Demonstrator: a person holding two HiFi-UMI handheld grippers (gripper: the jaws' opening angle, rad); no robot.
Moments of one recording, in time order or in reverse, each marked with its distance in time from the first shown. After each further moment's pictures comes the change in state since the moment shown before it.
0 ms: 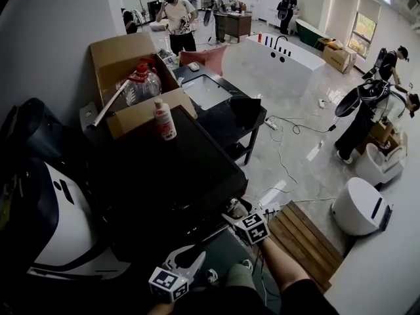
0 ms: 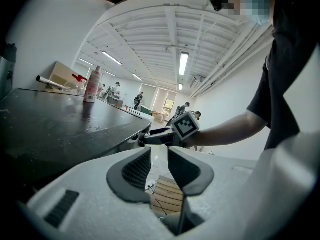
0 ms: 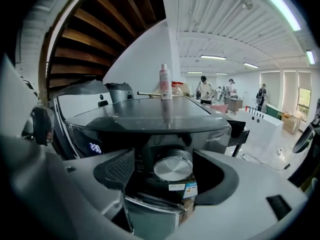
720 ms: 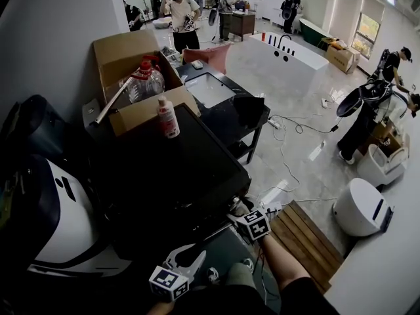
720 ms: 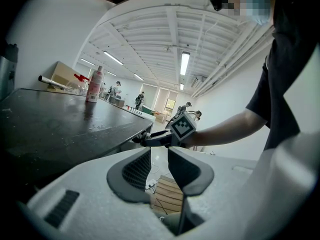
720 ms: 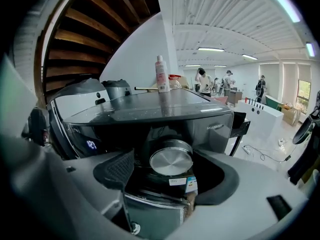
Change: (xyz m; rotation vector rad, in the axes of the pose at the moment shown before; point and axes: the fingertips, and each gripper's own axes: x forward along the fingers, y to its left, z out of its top) left arm -0.003 0.003 0.000 -0.004 0.002 0.014; right arm 0.010 -0.007 -0.014 0.047 0.056 0.006
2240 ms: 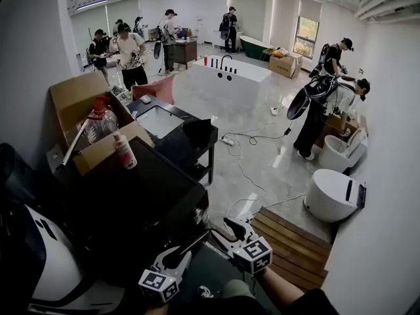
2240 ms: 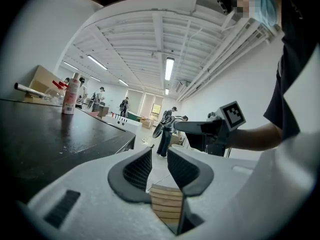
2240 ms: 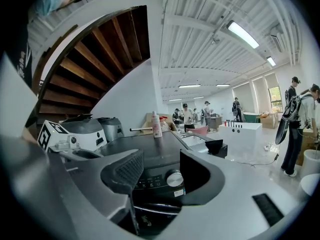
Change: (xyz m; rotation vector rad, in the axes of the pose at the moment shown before) left arm 0.021 -0.039 0.040 0.084 -0.056 -0.160; right arm -0.195 0.049 0.060 0.125 -0.408 -0.166
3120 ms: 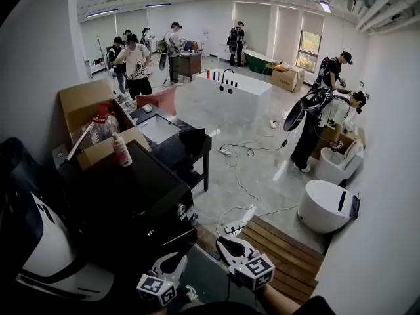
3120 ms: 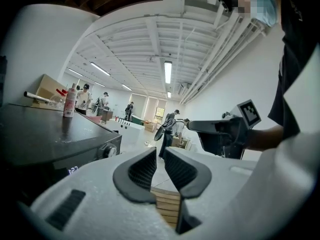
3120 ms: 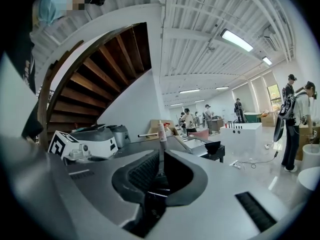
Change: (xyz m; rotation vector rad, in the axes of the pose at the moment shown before) left arm -0.016 -0.122 -0.004 0.010 -0.048 0.067; right arm -0.154 0.015 0.009 0.035 -0.058 0.036
